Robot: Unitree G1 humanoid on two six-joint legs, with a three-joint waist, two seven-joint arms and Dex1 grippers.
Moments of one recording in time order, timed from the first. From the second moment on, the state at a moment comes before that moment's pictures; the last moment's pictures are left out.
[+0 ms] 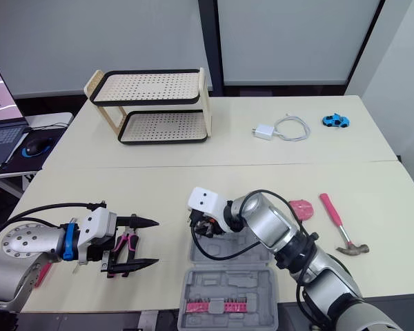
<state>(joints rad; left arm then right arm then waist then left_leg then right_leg) 0.03 0.91 0.11 -0.15 -0.42 0.11 -1.30 -0.68 -0.20 0.59 -0.07 0.01 0.83 0.86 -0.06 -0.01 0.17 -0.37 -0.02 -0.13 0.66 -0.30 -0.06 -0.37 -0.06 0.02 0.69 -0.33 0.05</state>
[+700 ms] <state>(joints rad) 0.03 0.91 0.11 -0.15 -0.43 0.11 -1.30 -0.56 -0.15 0.57 0.20 -0.03 0.36 0.72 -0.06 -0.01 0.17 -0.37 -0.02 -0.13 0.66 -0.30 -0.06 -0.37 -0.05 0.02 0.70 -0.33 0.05</state>
